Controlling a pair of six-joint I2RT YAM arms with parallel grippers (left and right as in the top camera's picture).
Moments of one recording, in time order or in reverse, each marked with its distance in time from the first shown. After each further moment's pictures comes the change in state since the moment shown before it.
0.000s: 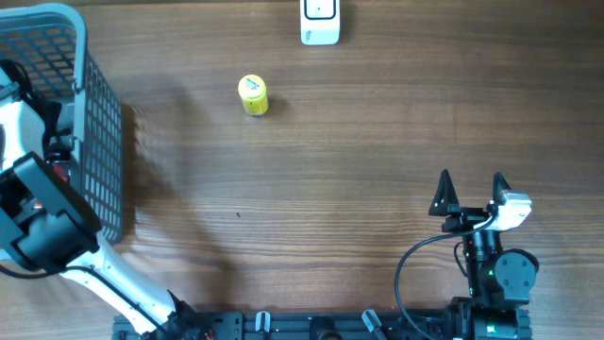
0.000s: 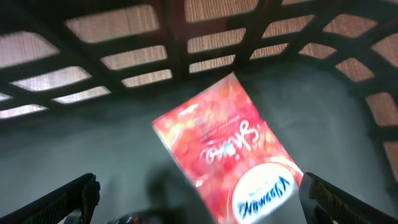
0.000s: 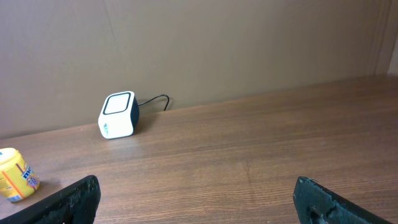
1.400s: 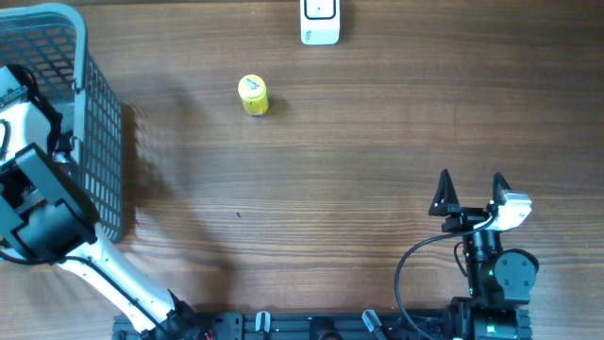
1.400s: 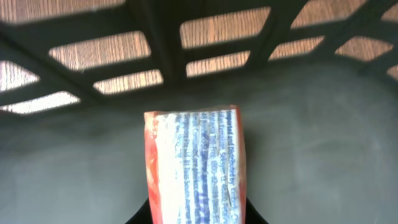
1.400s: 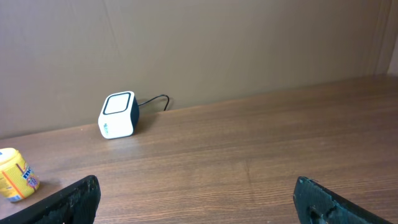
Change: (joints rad) left arm -0.001 0.076 0.012 0.039 -0.039 -0.012; right arm 0.000 0.000 0.000 0.000 0.000 0.000
